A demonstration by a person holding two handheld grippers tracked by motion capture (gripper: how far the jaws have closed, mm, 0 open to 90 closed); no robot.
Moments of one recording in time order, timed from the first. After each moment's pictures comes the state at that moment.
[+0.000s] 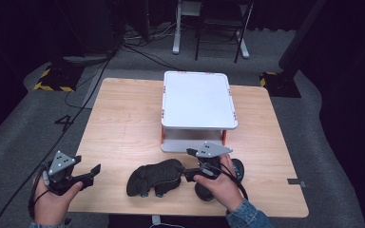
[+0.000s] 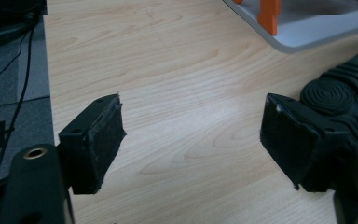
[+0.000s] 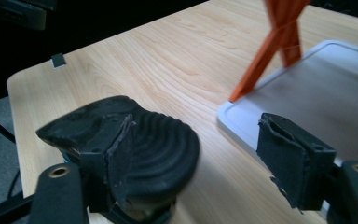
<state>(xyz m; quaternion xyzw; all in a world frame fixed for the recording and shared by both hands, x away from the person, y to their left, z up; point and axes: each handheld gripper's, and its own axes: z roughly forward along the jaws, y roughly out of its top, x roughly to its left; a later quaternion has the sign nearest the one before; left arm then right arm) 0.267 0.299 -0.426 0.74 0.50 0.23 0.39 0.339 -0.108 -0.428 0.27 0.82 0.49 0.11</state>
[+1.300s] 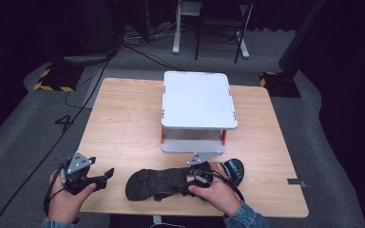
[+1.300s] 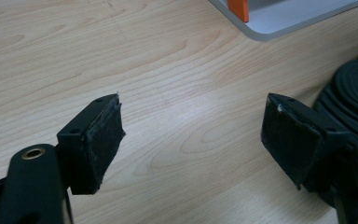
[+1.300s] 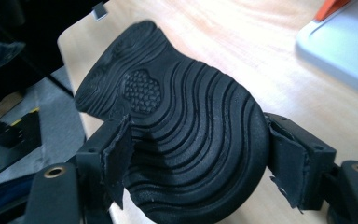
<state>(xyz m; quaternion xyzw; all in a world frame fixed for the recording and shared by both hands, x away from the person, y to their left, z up) 0.280 0.272 -0.438 0.77 0.47 0.20 0.38 0.325 -0.098 -0.452 0.29 0.86 0.43 -0.04</state>
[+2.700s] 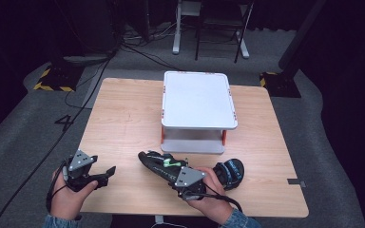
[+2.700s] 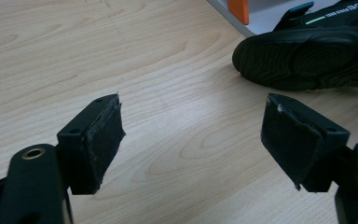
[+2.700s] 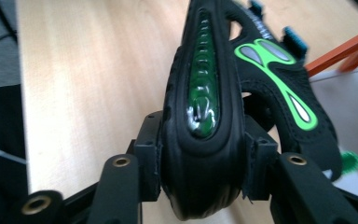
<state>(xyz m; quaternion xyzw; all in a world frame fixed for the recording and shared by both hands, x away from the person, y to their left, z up) 0.286 0.272 -0.440 0.76 0.48 0.19 0.39 0.298 -0.078 -0.452 0.11 0.91 0.38 0.16</state>
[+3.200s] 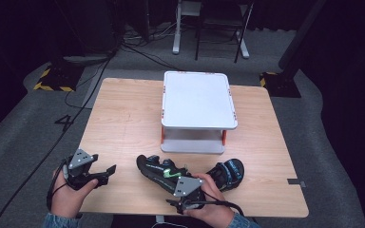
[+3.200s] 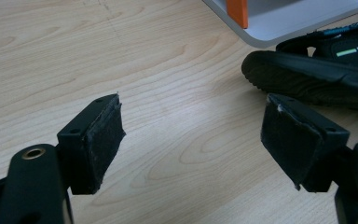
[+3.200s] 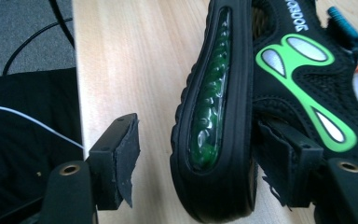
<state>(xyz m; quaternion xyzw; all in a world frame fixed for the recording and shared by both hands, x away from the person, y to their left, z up) 0.290 0.272 -0.439 0.76 0.48 0.19 0.39 0.279 -0.076 -0.462 0.07 0.92 0.37 0.14</state>
